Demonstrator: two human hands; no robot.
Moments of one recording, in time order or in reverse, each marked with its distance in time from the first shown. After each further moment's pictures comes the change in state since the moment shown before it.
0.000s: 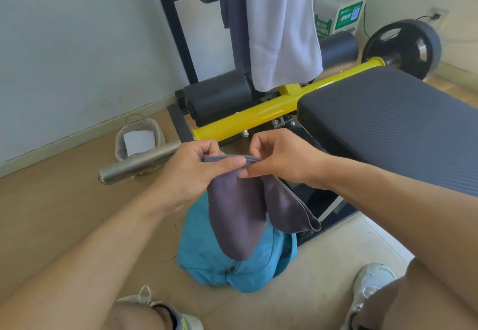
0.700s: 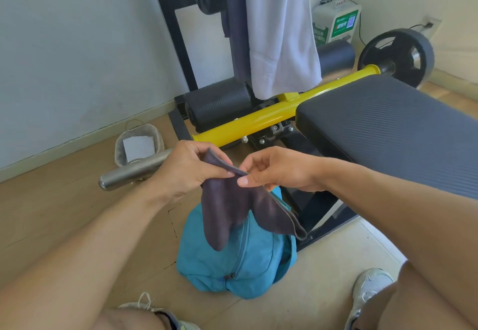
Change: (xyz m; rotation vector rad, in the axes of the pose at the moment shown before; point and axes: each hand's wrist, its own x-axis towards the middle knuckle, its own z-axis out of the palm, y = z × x) left_hand 0.020 -0.002 -0.016 0.053 -0.054 0.016; right_hand 0.008 0.008 -0.002 0.094 -0.309 0.191
